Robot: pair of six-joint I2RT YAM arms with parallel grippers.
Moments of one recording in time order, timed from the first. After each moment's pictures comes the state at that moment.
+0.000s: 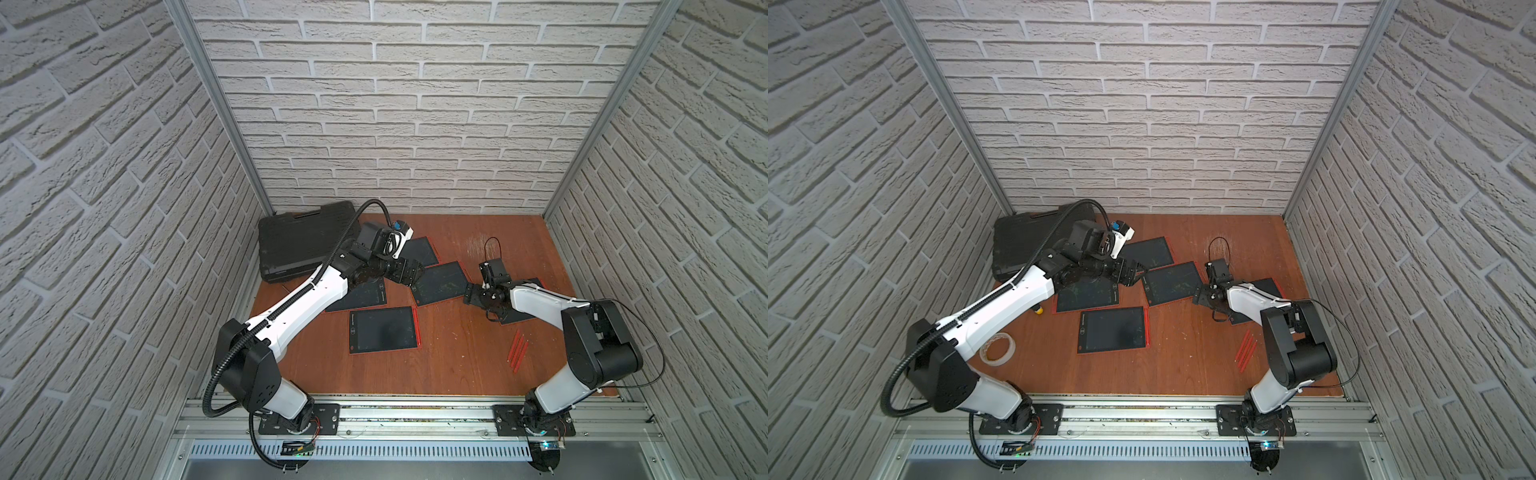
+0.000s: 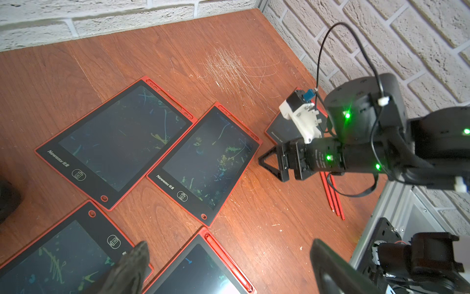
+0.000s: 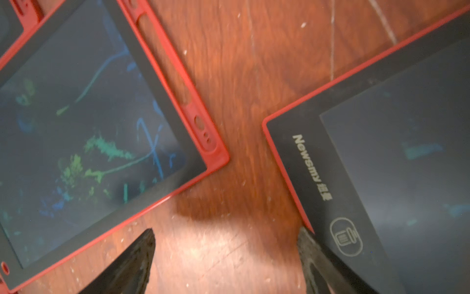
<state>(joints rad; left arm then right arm) -0.63 1.50 1.33 -0.53 0.30 -0.17 0.18 1.63 0.86 -0.37 0.06 0.54</state>
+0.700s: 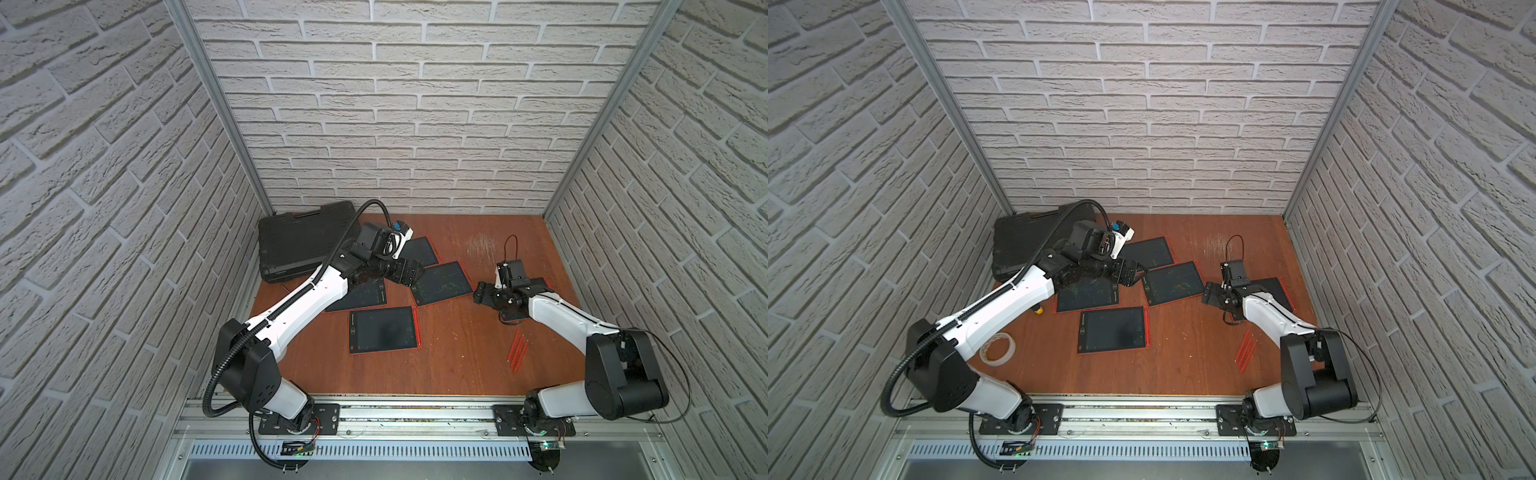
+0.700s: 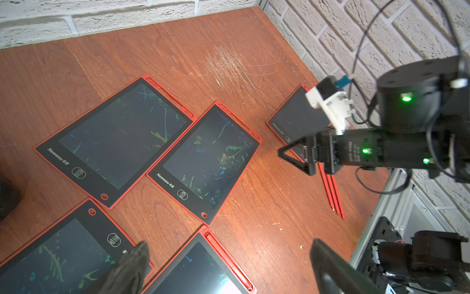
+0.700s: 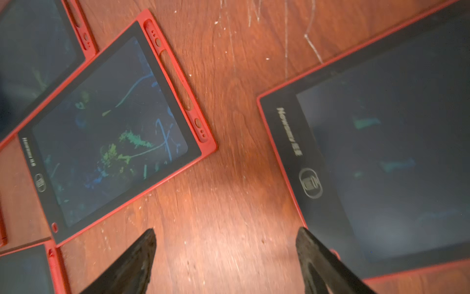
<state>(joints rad) -0.63 1.50 1.33 -0.53 0.30 -0.17 0.09 1.37 0.74 -0.42 -0.02 0.48</state>
